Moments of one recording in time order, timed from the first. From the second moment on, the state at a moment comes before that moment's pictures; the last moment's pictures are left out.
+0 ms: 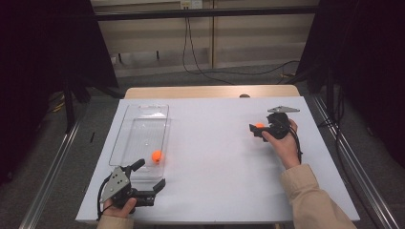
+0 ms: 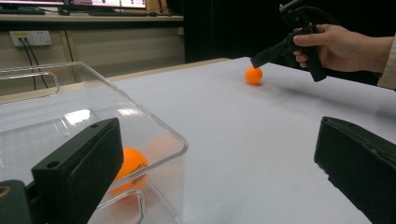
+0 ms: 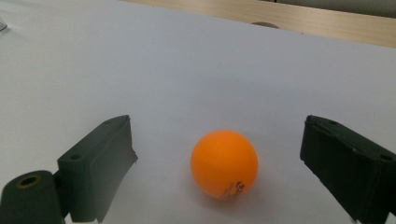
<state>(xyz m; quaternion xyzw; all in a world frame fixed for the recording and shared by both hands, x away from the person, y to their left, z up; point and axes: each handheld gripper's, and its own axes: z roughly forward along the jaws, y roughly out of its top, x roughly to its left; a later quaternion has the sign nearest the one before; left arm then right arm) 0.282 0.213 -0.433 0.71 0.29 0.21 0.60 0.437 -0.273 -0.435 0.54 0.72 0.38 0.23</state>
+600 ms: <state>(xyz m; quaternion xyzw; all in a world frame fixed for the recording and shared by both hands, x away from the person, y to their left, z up) 0.282 0.214 -0.433 0.71 0.29 0.21 0.60 0.441 -0.273 -0.442 0.54 0.72 0.37 0.23</state>
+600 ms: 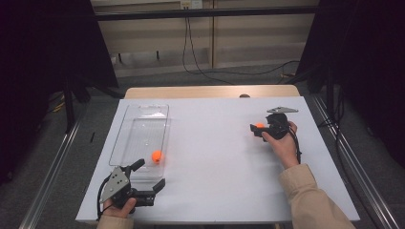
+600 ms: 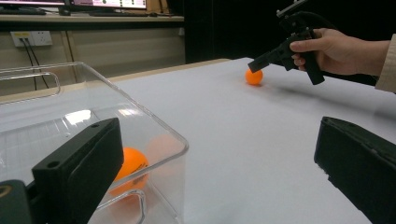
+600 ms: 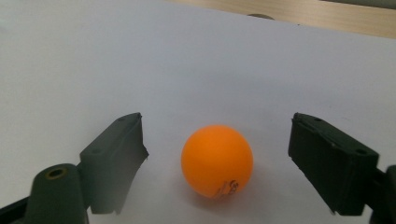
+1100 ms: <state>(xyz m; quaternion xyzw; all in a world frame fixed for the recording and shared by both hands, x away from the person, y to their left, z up) 0.282 0.213 -0.433 0.71 0.29 0.21 0.60 0.442 -0.274 -0.446 0.56 0.71 0.36 0.23</state>
